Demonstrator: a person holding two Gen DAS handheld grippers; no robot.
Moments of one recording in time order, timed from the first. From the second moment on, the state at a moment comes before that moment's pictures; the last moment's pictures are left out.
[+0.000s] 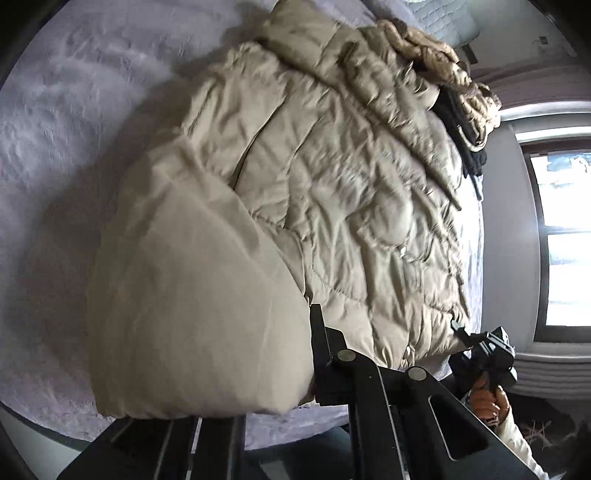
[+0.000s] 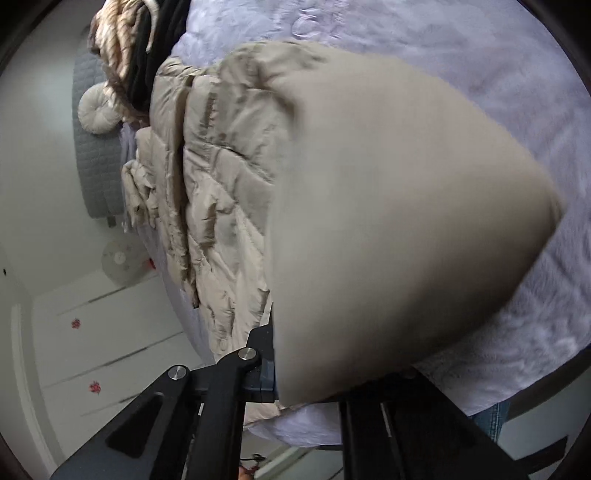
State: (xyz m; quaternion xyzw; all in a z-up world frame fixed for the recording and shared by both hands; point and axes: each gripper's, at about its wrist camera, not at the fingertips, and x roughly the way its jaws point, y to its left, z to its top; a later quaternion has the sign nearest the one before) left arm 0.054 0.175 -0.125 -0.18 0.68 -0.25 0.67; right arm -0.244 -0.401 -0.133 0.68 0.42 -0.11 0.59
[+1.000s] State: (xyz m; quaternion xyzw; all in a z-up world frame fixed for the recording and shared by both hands) left arm 0.347 0.053 -0.073 -0.11 0.58 -0.21 0.78; right arm 0.109 -0.524 -0.069 0.49 0.47 -0.03 0.73
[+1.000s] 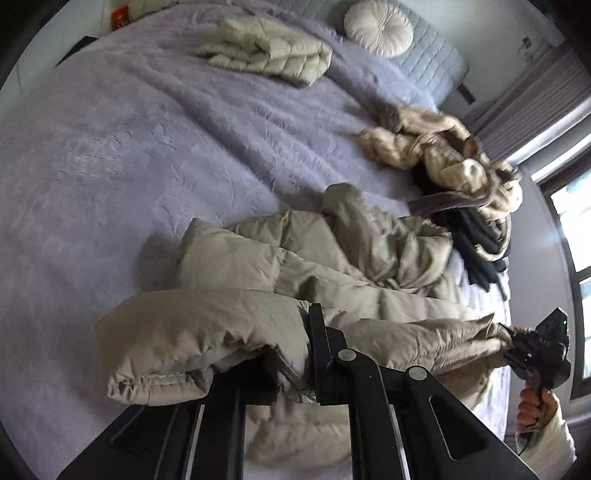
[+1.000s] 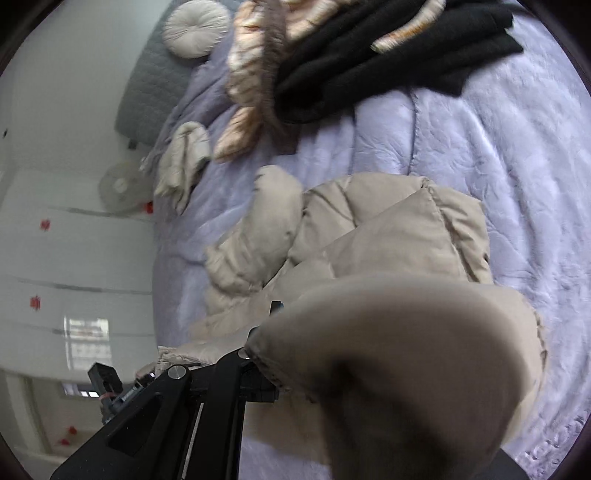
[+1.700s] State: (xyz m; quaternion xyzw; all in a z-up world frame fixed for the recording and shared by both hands) left arm 0.342 0.020 -0.072 0.05 0.54 -0.19 0.82; right arm 0.125 -0.489 -0.019 0.33 0.50 -0.05 0.80
